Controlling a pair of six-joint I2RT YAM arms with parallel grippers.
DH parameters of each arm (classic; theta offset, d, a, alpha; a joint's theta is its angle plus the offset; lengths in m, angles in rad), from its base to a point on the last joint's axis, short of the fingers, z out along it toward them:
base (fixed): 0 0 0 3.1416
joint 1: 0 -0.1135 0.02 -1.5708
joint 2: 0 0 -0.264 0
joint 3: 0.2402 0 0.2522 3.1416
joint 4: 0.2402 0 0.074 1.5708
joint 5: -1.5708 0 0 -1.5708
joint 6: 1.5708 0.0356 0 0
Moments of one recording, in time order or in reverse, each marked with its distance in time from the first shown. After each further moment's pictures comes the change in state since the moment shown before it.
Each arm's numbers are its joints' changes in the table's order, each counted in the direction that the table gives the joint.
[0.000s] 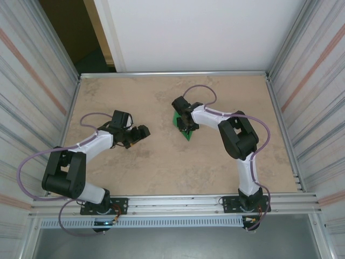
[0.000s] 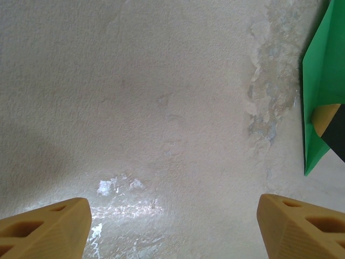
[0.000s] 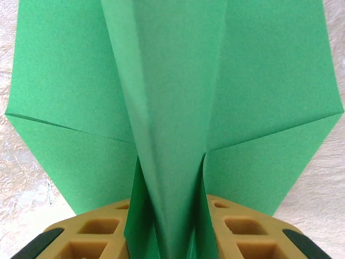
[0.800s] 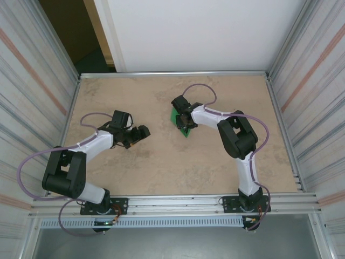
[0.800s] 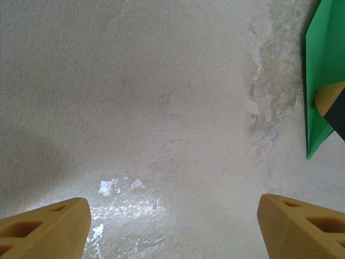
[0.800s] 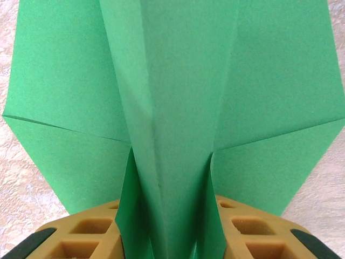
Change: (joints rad) left arm 0.000 -0.004 0.000 0.001 0.000 0.007; right arm 0.013 -0.013 0.006 -0.083 -0.004 0.006
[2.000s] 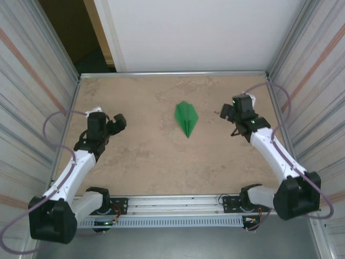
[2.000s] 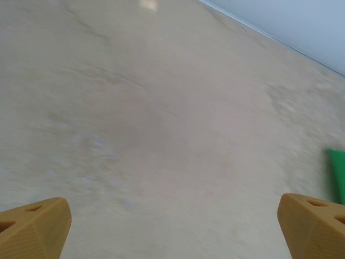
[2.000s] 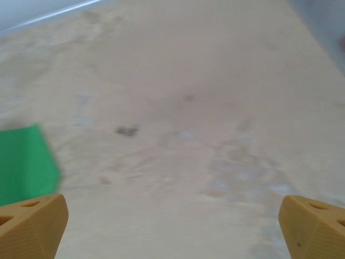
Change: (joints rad) left arm -0.147 0.470 -0.129 -0.074 0.503 0.194; right arm 0.402 0.931 -0.588 -0.089 -0.188 -0.060
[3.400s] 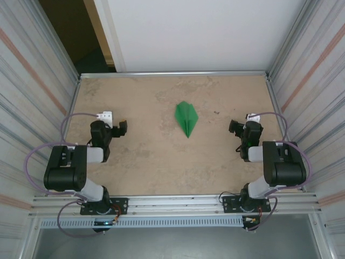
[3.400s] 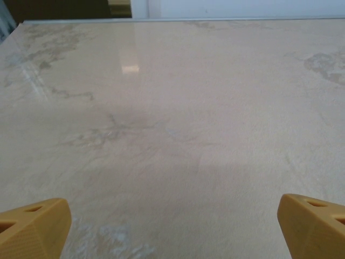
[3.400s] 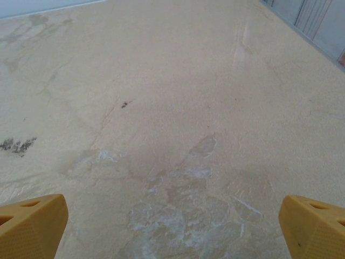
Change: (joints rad) left arm -0.128 -0.522 -0.237 -0.983 -0.206 0.518; right arm 0.253 -0.350 -0.555 -1.225 0.185 -0.296
